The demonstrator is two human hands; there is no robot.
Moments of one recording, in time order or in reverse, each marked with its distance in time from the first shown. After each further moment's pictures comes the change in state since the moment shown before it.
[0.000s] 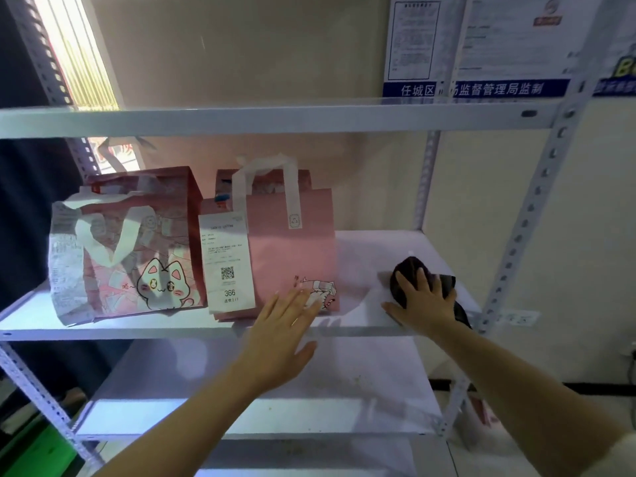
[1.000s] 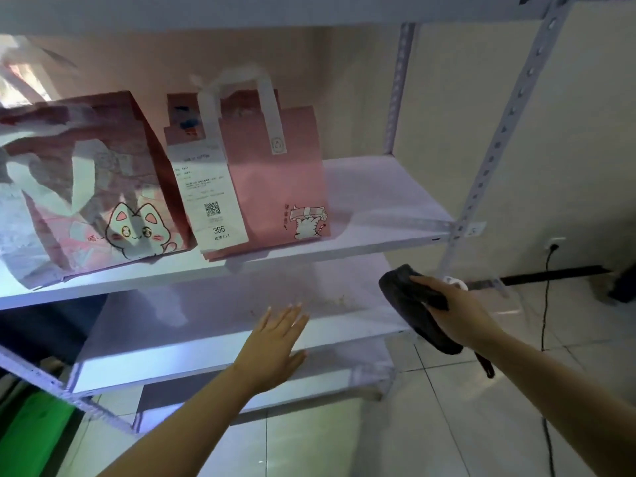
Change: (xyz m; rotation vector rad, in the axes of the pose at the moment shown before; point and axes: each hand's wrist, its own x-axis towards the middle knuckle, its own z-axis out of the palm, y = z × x) left_hand -0.111 0.007 0.055 -0.176 -0.500 0.144; right_hand -0.177 0.022 0.041 0.506 0.056 -0.011
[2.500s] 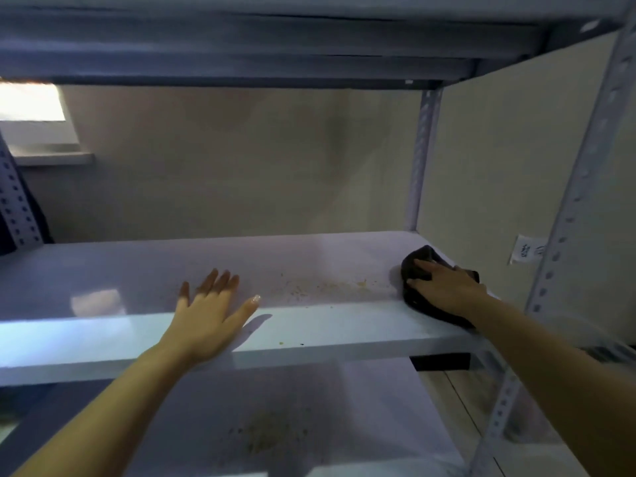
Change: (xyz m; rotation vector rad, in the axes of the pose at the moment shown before) left_hand 0.141 -0.097 0.327 -0.143 0.324 -0.530; right_hand 0.250 0.218 0.300 -0.297 -0.008 0.072
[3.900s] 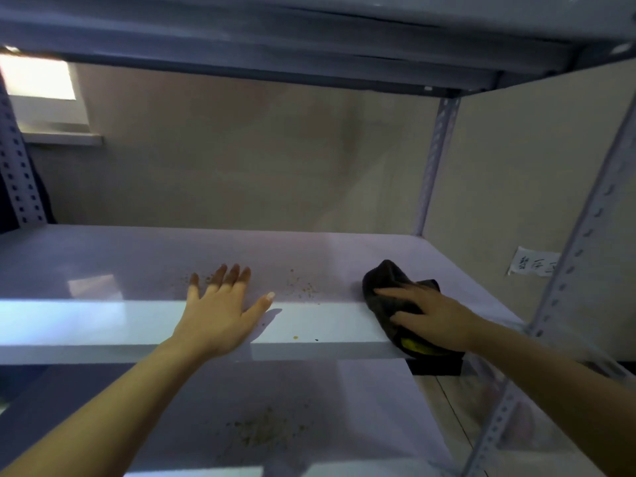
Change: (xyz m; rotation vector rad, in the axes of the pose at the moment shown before) left_hand -0.007 0.002 -0.001 -0.003 -0.008 -0.012; right_hand -0.058 -0.041 0.010 0.022 -0.072 -0.477
